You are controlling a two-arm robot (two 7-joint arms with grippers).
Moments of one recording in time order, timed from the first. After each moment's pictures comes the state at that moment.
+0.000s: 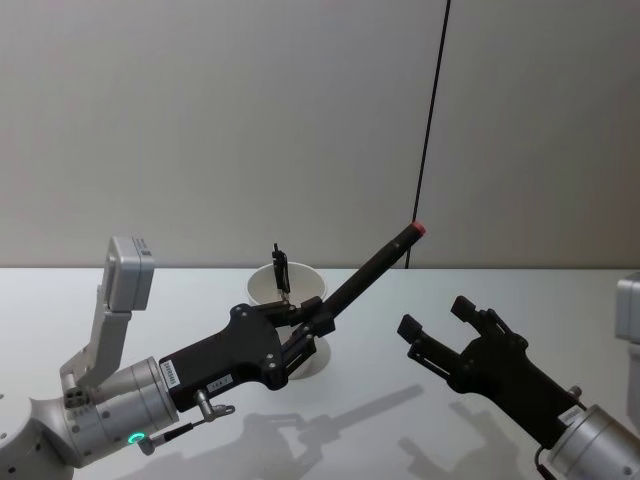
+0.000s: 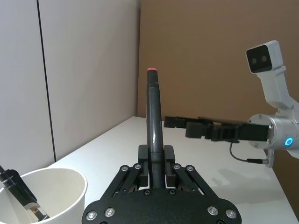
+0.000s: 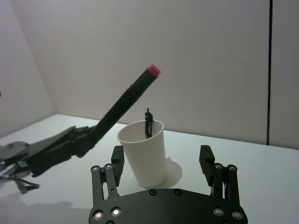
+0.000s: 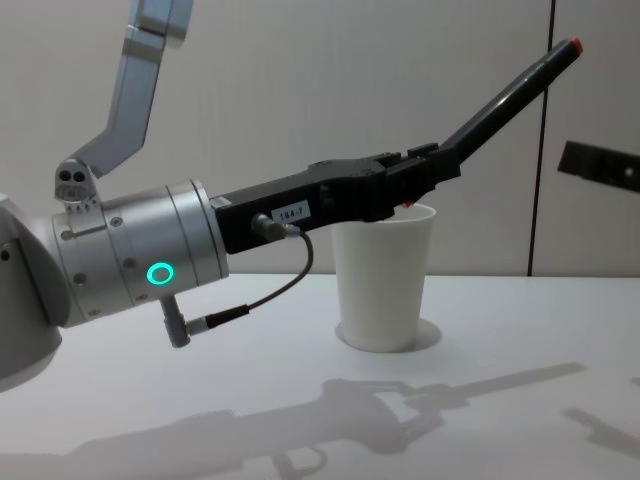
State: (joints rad) left arm -0.51 0.28 0.51 -1.27 -0.65 -0.09 -0.87; right arm -0.03 0.42 -0.12 -1.84 0.62 0.13 0.35
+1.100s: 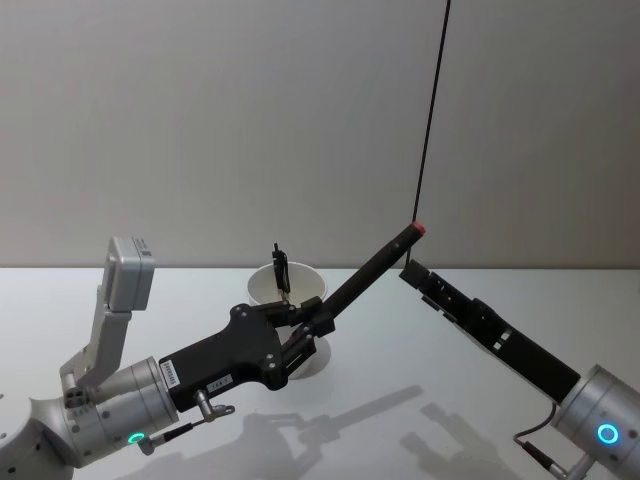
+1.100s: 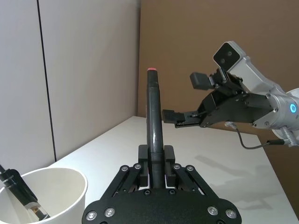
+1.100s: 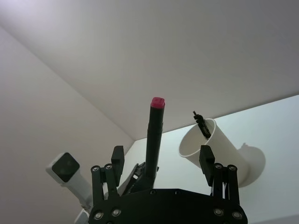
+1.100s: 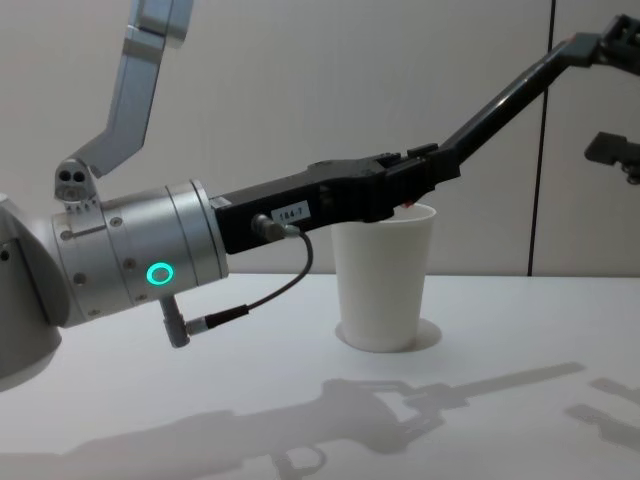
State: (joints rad) left arm -0.51 0.28 0.51 -1.27 -0.65 -0.09 -0.87; right arm 0.03 0.32 -0.03 -1.87 1.18 0.55 0.27
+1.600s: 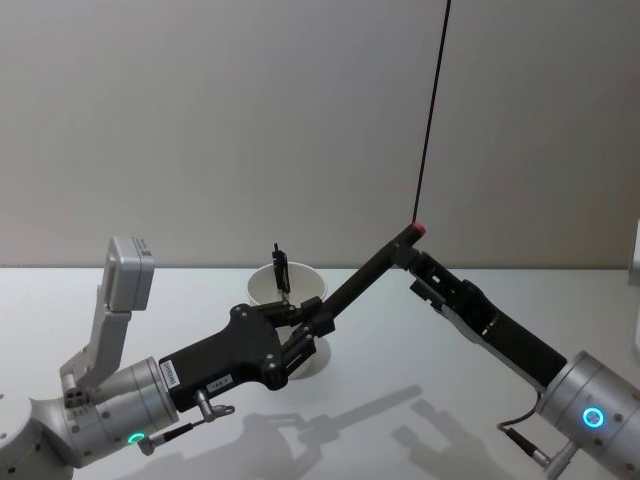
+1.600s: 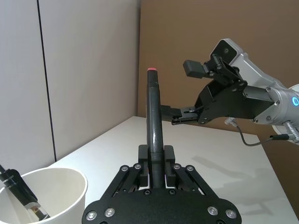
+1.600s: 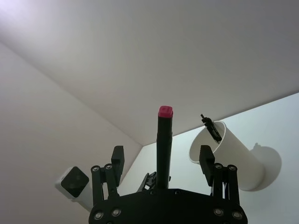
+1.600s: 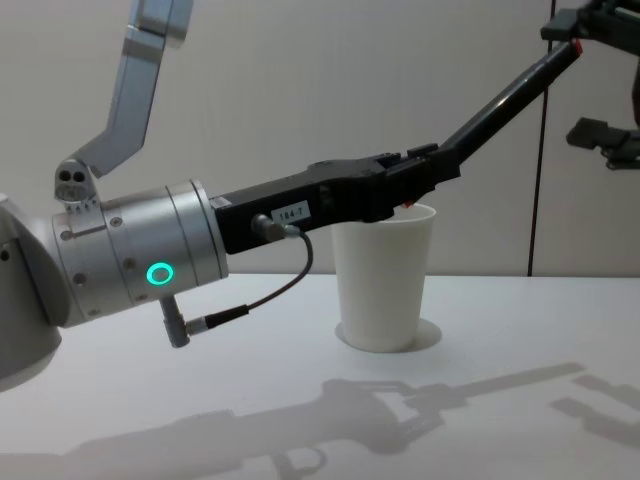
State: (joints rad) left arm -0.51 0.28 0.51 -1.27 -0.65 -0.09 -0.87; right arm 0.06 0.27 -0.03 -1.89 1.25 0.57 0.16
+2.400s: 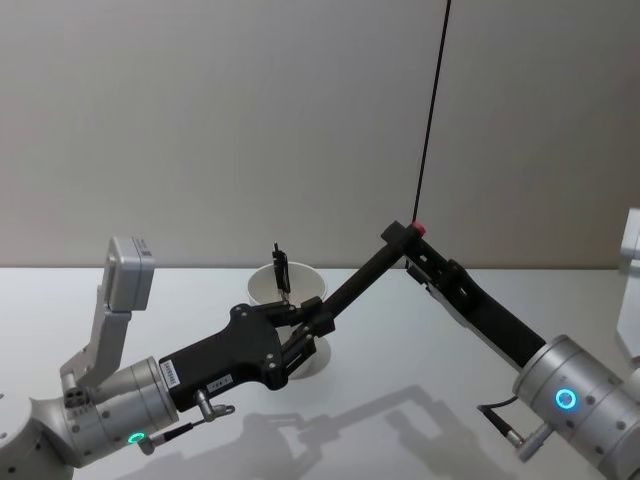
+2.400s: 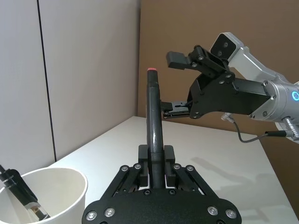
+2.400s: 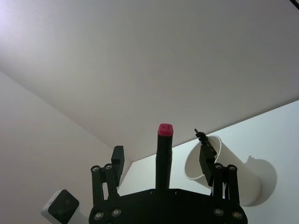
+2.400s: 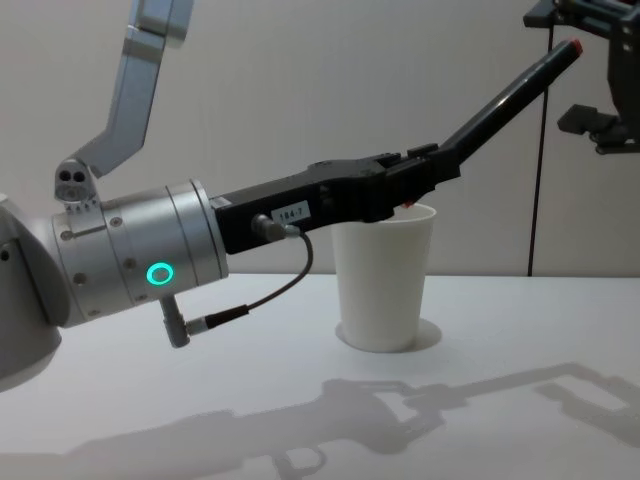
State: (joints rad) left arm -0.51 0.28 0.51 -1.27 -0.65 -0.09 -0.87; right arm 0.08 0.22 -0.07 -1.92 1.22 0.50 0.03
